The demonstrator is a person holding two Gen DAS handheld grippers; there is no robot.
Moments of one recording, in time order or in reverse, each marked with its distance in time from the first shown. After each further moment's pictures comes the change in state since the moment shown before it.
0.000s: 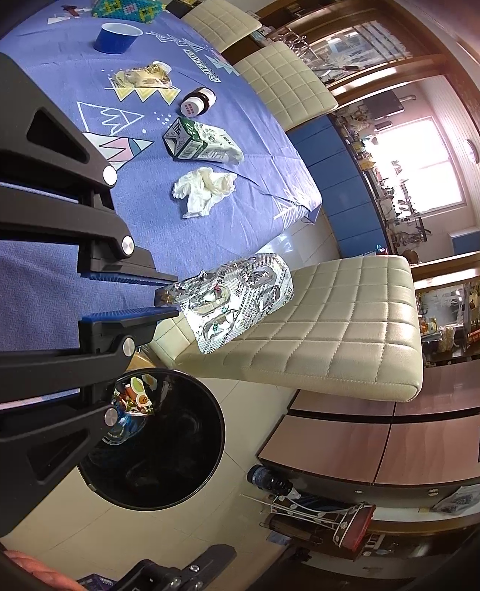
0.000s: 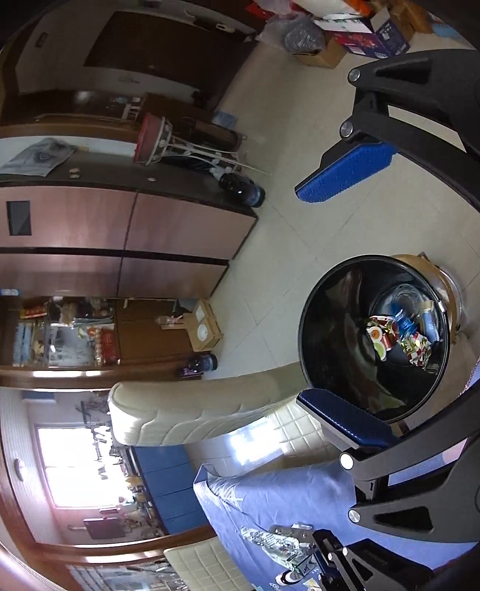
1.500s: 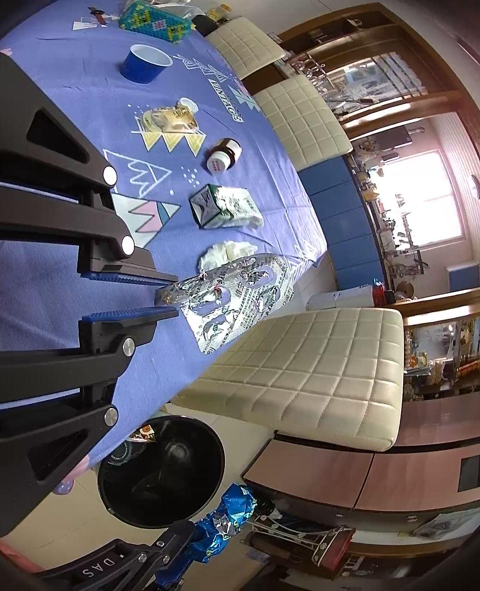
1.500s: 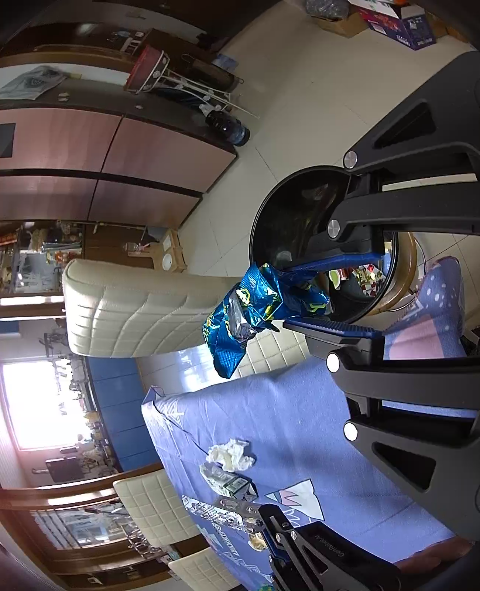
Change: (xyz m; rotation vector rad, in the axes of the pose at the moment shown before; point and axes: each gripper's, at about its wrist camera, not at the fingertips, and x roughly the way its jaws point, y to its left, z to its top) left arm -0.034 0.063 -0.030 -0.080 -0.025 0.071; right arm -0.024 0.067 -0.025 -0.136 0.131 0.235
